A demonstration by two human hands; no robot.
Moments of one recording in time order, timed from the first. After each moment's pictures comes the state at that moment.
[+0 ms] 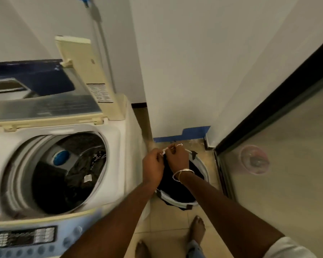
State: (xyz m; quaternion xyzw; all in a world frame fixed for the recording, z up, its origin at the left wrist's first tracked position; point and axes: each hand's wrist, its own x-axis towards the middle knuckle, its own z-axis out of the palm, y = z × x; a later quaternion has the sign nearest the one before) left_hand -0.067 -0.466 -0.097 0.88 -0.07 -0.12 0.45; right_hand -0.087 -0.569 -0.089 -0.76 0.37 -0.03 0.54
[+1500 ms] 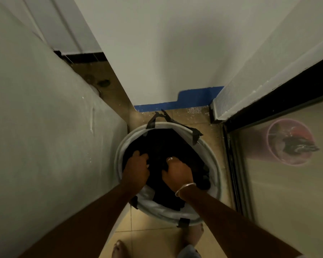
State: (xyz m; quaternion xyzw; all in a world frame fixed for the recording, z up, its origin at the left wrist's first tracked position) left_hand -0.031 -0.517 -0.438 0.93 -0.18 -0.28 0.17; right_hand -0.109 -0.657 -0.443 -0.90 0.23 0.19 0.30
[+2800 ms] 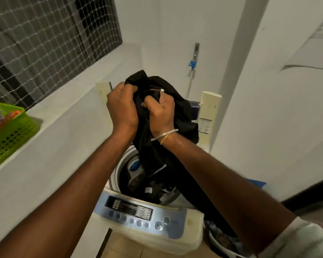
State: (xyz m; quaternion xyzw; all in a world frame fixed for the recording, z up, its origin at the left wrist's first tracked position) left_hand 0.015 -0.166 0.282 0.70 0.03 0.26 0.67; right_hand 0.021 -0.247 0.251 -0.64 -0.12 -0.24 0.72
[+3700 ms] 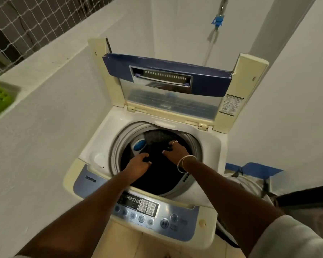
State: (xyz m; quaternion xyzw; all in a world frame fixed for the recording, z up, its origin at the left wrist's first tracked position) left_hand 0.031 -0.102 -0.059 0.88 0.13 -0.25 0.38; right_hand 0.065 -0.287 -0.056 -0.88 0.10 0.23 0.40
